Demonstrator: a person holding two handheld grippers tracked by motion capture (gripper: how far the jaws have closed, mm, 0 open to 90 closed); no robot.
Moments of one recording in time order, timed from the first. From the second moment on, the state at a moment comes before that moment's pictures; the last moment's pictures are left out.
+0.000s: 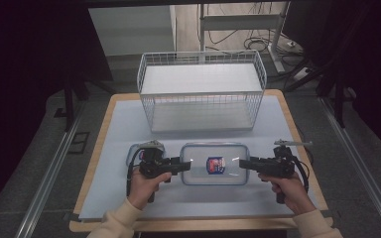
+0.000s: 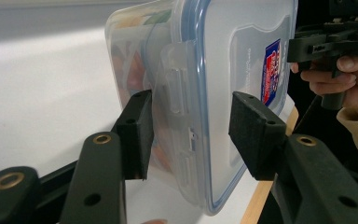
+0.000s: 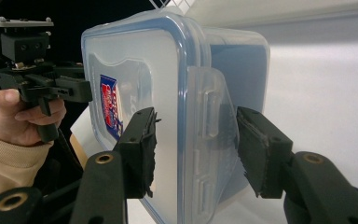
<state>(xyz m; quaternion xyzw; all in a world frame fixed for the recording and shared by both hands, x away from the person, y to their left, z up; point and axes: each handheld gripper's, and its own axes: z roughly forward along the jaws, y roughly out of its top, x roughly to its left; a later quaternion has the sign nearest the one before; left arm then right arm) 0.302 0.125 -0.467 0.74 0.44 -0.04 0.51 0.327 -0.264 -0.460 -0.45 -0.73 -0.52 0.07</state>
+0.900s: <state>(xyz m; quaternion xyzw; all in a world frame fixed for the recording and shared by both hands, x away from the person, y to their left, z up) 0.324 0.133 -0.388 0.74 0.40 0.01 0.54 0.348 -0.258 -0.388 -0.41 -0.72 -0.56 0.02</state>
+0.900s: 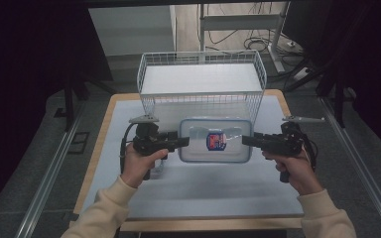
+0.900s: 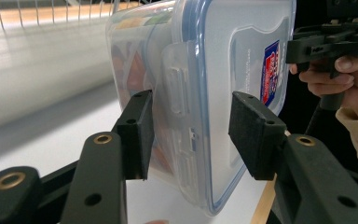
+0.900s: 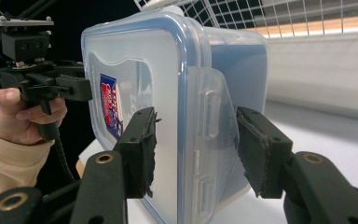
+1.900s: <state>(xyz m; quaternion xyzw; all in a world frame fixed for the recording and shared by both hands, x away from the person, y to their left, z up) 0.376 0.149 -0.326 0.73 0.39 0.04 0.56 0.403 -0.240 -0.315 -0.38 -0.73 -0.57 -0.02</state>
